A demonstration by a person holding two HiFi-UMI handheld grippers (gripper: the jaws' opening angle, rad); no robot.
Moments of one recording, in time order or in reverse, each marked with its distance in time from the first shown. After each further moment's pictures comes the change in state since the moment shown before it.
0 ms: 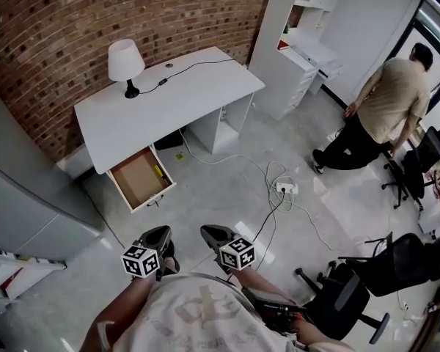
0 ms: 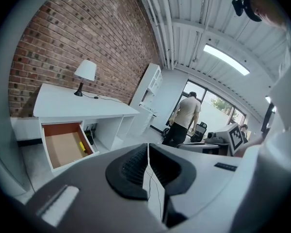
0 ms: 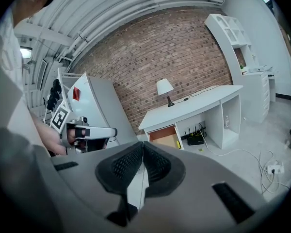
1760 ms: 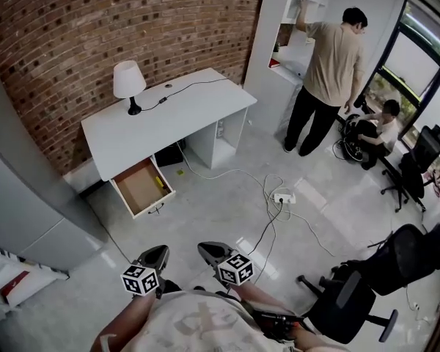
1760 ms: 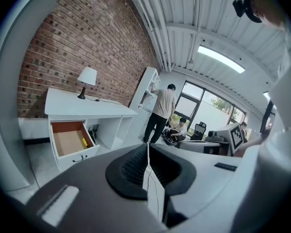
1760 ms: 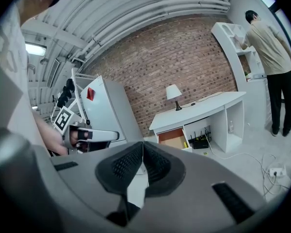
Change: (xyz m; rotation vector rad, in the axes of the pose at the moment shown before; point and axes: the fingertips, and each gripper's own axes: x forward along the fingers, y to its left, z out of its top) left arm -0.078 -0.051 -0.042 0.022 -0.039 0.022; right arm -0.055 0.076 -0.030 -0.066 -0.059 0.057
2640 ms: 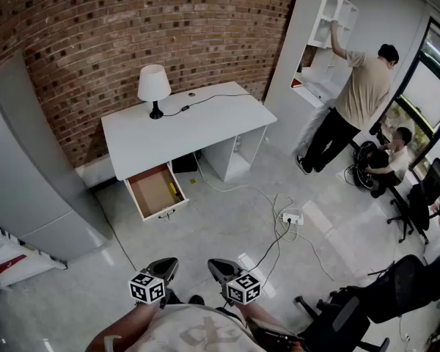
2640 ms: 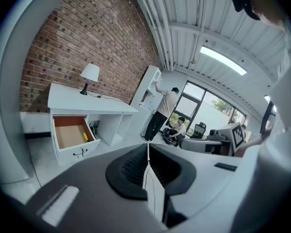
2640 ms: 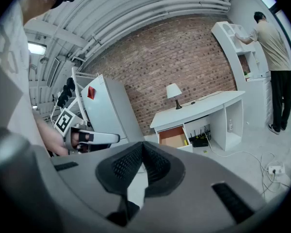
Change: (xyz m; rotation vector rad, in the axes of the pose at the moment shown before) left arm -0.011 -0.008 -0.026 -0.035 0.029 -0.004; right arm -0.016 0.014 -0.016 0.013 0.010 -0.012
